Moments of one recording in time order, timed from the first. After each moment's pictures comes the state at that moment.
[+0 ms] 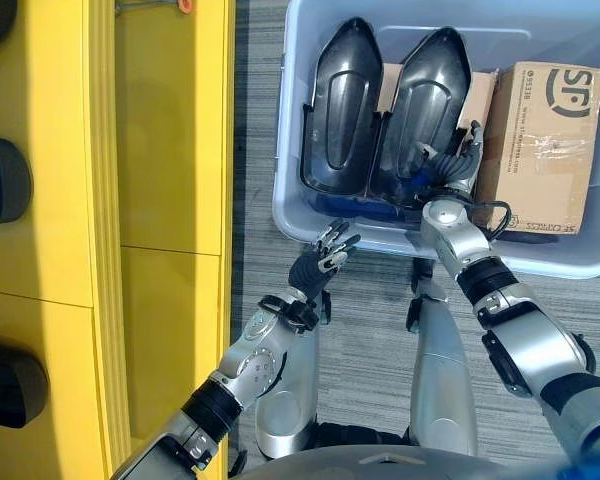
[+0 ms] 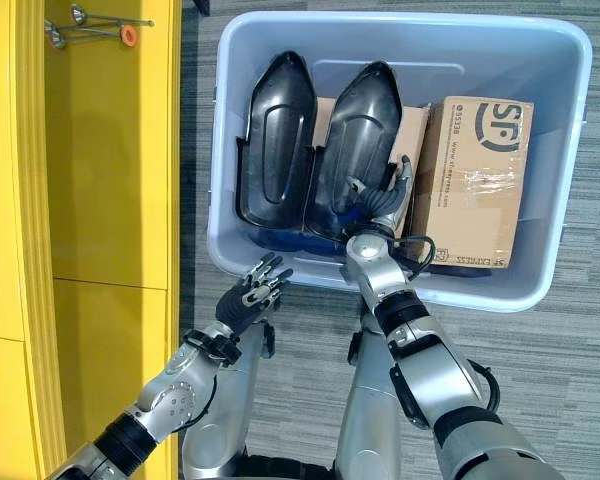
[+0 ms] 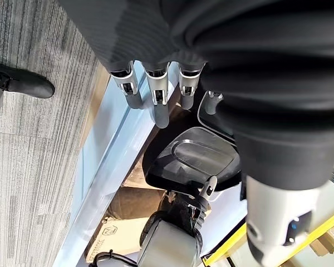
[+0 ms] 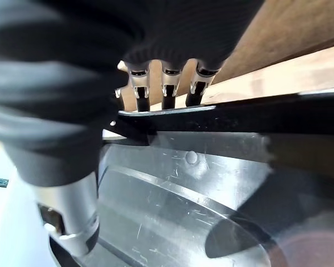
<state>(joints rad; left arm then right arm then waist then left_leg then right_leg) -0.17 0.32 -0.57 0.14 -0.97 -0.17 -0.10 -0.83 -0.27 0.33 0.73 0.34 -0.02 -0.79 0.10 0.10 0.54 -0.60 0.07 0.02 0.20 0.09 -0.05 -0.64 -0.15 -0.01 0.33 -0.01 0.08</state>
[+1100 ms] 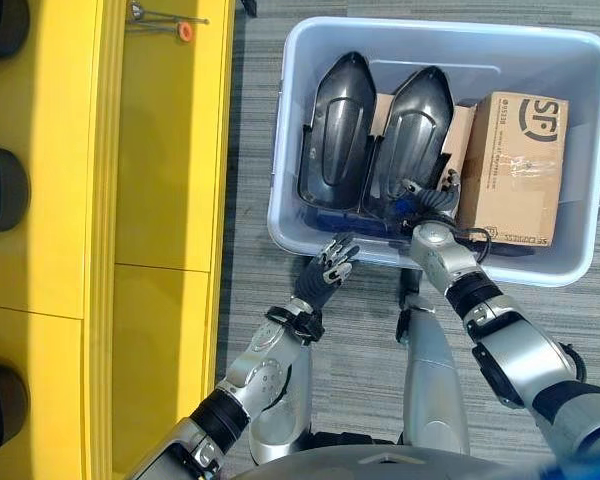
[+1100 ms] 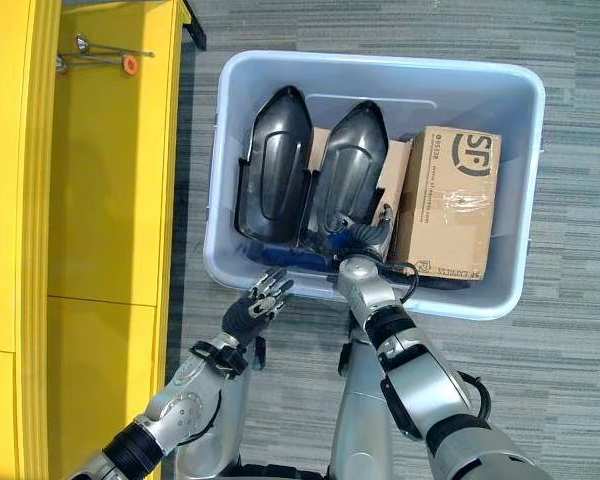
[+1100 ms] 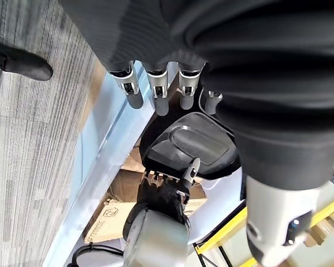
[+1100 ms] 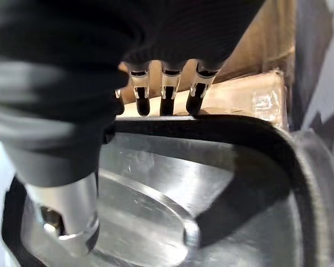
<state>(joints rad) -0.15 0.28 -0.61 0.21 -0.97 -0.21 -0.11 -0.79 -0.21 0.40 0.87 0.43 0.08 -0.76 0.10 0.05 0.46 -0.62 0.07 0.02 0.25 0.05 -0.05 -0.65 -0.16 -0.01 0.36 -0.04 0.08</state>
